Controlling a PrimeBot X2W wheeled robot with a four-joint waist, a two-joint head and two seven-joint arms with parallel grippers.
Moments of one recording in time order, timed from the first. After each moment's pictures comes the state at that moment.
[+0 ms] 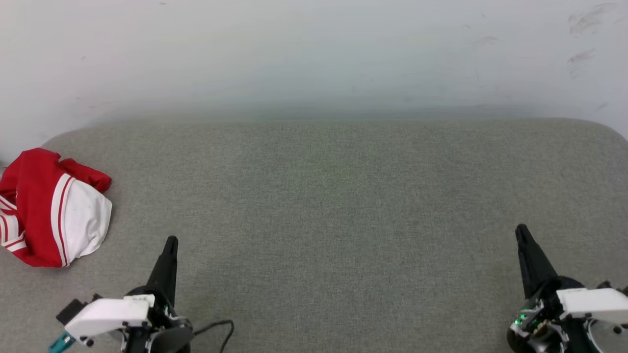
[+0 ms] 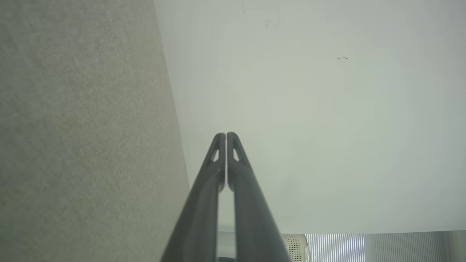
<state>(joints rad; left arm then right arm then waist) -0.10 0.05 0.11 0.25 -1.61 -0.13 0.11 -0.10 -0.05 -0.11 0.25 1.61 0.13 0.11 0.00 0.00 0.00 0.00</state>
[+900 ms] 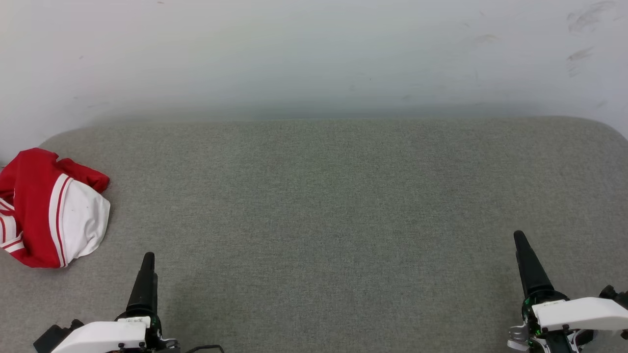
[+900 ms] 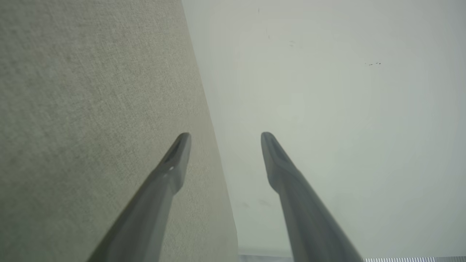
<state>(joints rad) -0.03 0.04 0.15 0.26 -1.44 -0.13 0.01 -0.05 -0.05 -0.09 0.25 1.29 0.13 0.01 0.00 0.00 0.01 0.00</state>
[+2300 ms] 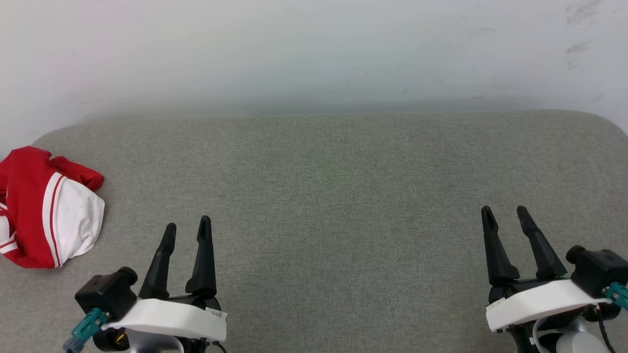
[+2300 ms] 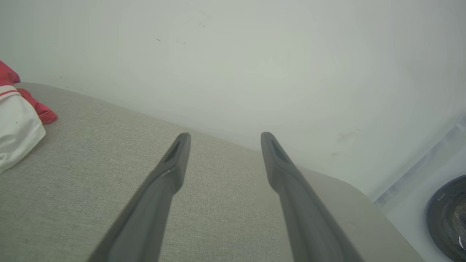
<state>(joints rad) 0.02 0.07 -0.06 -0.08 -0.52 -0.01 -0.13 -0.05 -0.05 -0.01 0.06 0.33 0.13 -0.13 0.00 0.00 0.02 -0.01</state>
